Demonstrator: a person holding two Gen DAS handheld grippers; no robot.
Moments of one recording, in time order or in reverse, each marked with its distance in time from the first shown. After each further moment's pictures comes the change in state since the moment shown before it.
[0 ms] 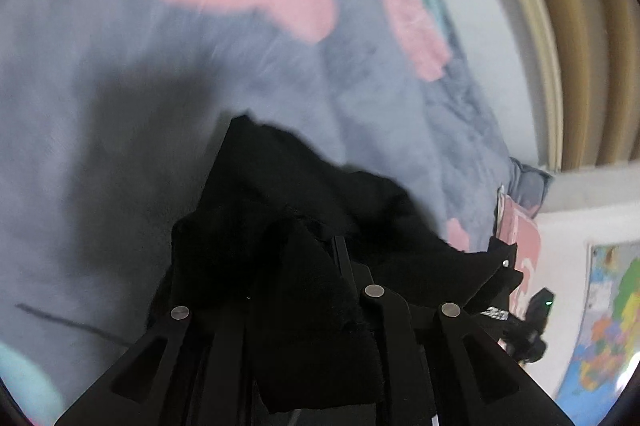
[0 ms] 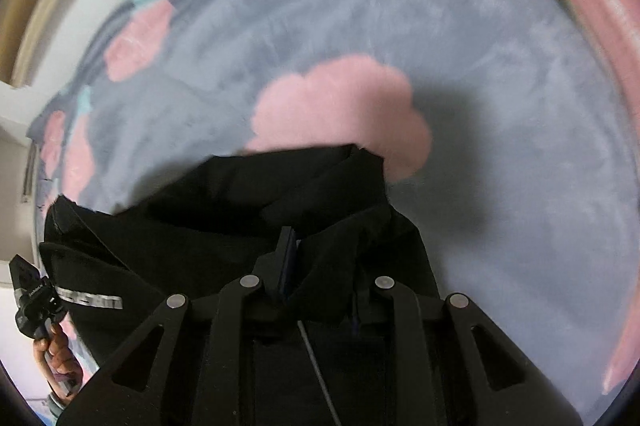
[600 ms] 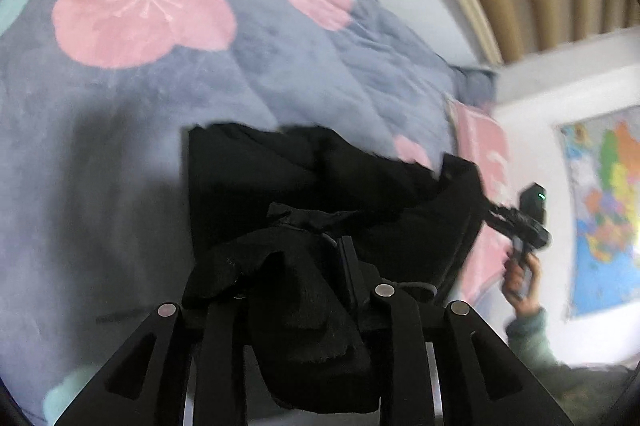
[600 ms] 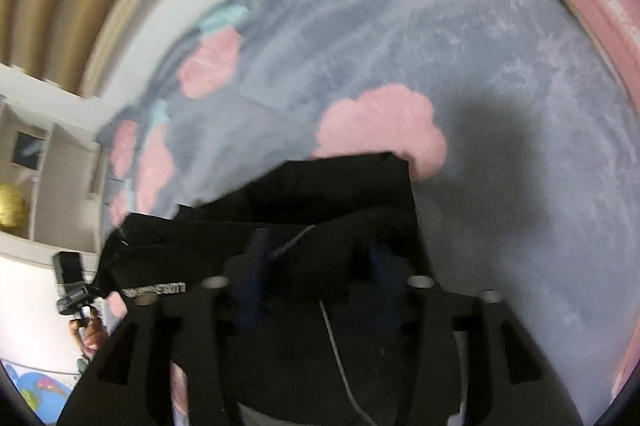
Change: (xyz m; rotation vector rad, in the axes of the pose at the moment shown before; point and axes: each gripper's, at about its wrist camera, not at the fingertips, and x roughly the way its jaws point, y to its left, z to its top) left arm -0.094 -0.034 -0.008 0.377 0.199 -0.115; right arm -0.099 -0.024 -0.021 -0.019 -0.086 0.254
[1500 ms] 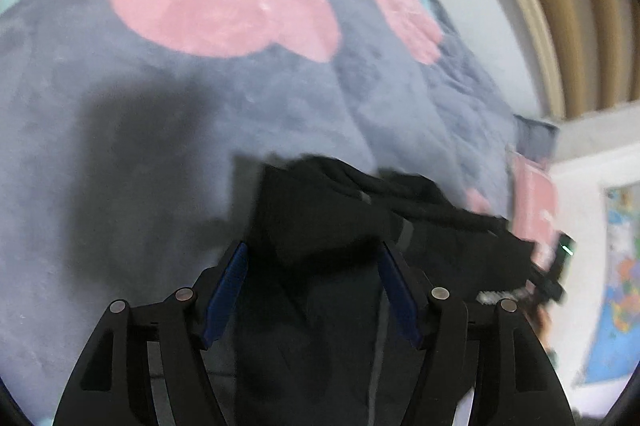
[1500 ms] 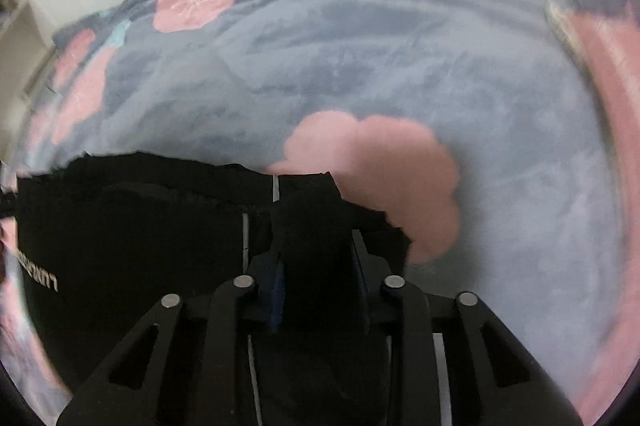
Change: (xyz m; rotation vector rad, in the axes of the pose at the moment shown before) left arm 0.039 0.067 0.026 -0.175 -0.139 0.214; right arm 0.113 0.033 0.009 -0.407 0.000 -0.322
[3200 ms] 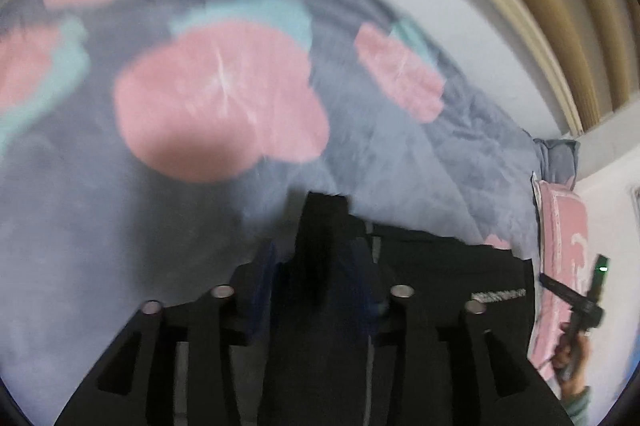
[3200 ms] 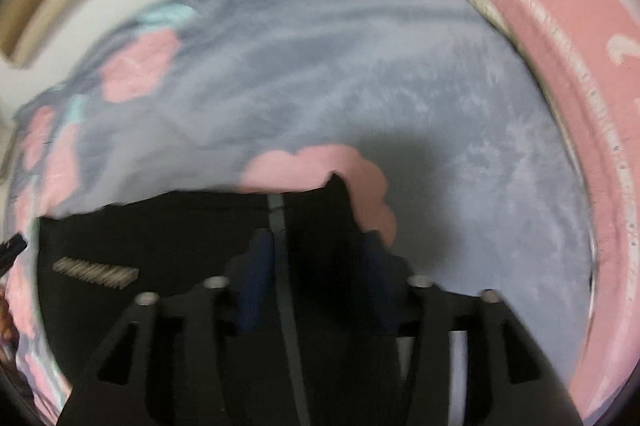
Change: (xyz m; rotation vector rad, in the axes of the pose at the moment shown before) left arm -0.046 -0.060 0.027 0.120 -0.210 0.142; right arm -0.049 -0.024 0.007 0.257 -0.056 -0.044
